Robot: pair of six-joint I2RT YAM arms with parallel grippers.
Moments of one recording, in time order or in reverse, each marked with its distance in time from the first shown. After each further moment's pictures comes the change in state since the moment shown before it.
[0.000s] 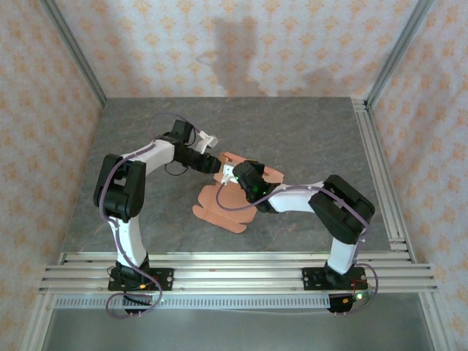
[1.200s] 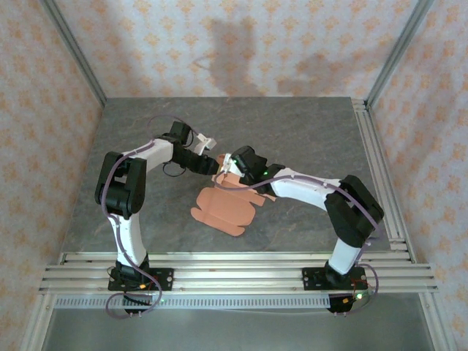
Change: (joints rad) left arm 0.029 0.030 0.011 -0.054 0.061 0.027; right arm -0.045 -0.063 0.231 -0.544 -0.219 0.311
